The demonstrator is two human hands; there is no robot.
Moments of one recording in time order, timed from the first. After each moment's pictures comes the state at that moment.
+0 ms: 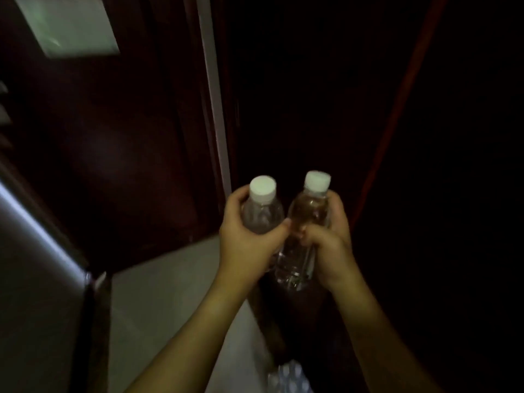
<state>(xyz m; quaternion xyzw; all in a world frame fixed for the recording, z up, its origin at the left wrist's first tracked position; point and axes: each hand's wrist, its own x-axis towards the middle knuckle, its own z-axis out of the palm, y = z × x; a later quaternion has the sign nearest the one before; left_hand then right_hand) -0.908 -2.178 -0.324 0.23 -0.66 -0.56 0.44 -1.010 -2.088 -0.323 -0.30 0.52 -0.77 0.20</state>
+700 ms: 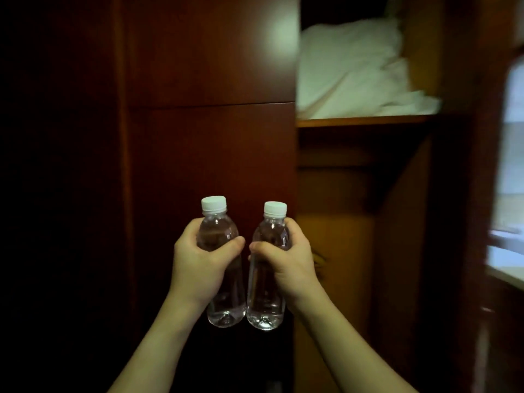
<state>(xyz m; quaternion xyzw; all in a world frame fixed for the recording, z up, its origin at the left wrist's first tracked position) -0.921 -1.979 0.046 -0.24 -0.60 -0.69 0.32 -0.903 -1.836 0.046 -0.21 0.61 -0.71 -0.29</state>
